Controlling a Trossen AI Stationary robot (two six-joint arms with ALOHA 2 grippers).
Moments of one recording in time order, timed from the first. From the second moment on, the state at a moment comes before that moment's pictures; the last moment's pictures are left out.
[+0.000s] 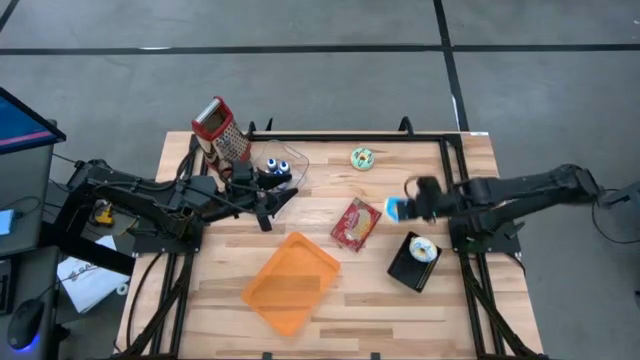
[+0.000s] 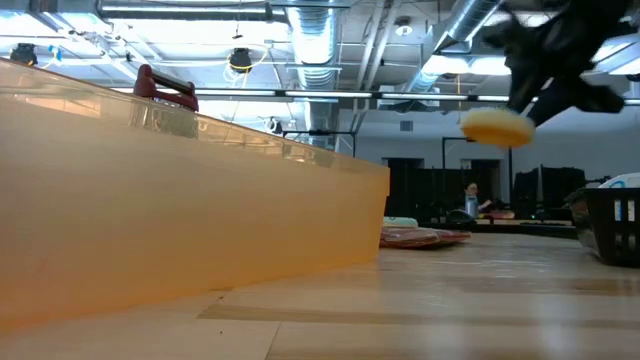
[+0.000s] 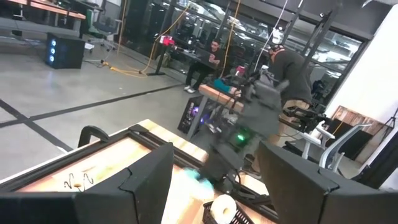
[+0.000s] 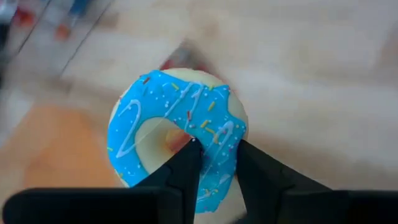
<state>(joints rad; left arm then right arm) -0.26 1.09 0.97 0.14 -0.63 -0.37 0.13 0.92 0.76 -0.90 0.35 1.40</state>
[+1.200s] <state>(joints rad) -0.26 1.09 0.97 0.19 -0.68 -0.38 0.90 1.36 0.94 -1.37 0.32 2.19</state>
